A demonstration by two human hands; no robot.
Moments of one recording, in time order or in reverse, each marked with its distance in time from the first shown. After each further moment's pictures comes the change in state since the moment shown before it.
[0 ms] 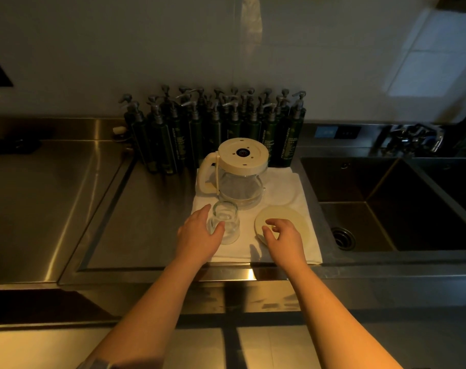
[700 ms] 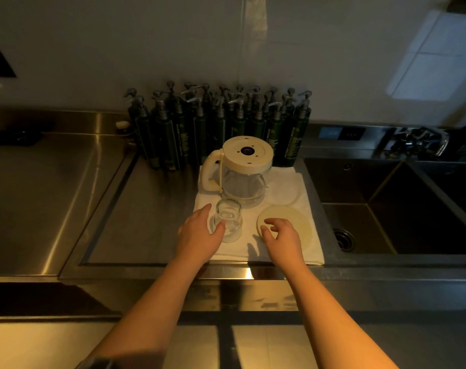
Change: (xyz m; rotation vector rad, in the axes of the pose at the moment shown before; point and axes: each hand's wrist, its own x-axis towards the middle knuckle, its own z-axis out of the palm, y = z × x) left_hand 0.005 -0.016 0.006 0.001 0.025 0.005; right_hand 0.000 -0.005 0.009 -0.026 -0.017 -0.016
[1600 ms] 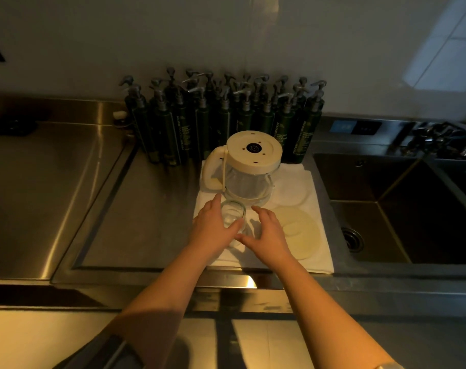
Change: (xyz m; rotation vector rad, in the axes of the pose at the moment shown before) left_hand 0.046 0.010 0.024 0.015 -0.097 -0.013; right_hand 0.036 -0.008 0.035 -0.020 -0.178 -0.118
